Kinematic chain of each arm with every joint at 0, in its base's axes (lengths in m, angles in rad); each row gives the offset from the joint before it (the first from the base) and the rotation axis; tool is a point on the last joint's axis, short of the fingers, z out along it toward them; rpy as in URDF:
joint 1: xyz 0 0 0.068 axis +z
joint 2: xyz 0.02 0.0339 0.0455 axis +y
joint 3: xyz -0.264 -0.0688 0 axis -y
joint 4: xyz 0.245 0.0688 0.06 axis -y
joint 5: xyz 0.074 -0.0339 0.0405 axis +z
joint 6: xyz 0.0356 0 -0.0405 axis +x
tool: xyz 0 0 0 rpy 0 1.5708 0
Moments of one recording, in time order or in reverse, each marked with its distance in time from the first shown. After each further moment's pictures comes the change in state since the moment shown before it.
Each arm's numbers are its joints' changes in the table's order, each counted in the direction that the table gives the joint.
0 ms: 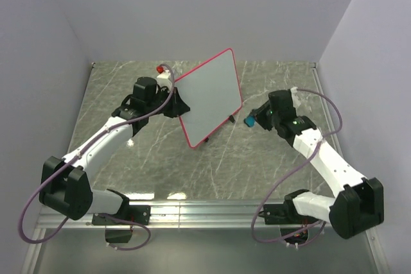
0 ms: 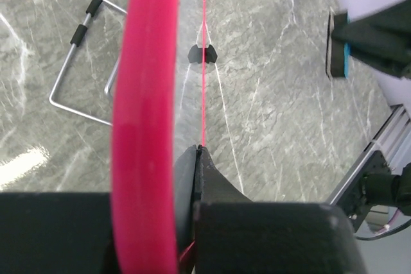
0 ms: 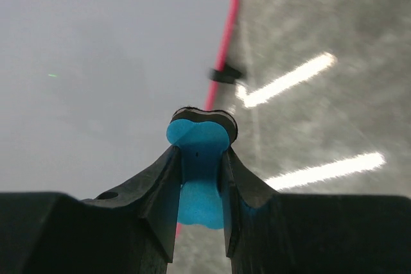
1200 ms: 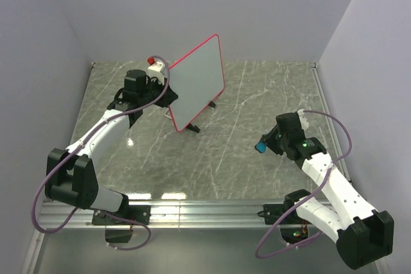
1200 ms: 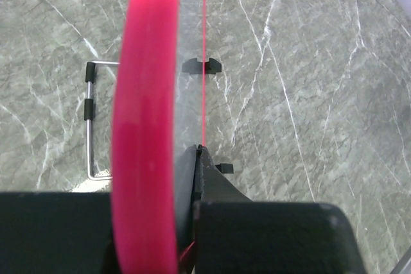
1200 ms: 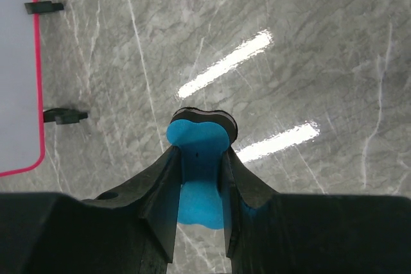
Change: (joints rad) left arm 0.137 0.078 0.047 0.073 0.012 0.210; right arm -0.024 -0.288 -0.239 -0.233 -0.026 -0.082
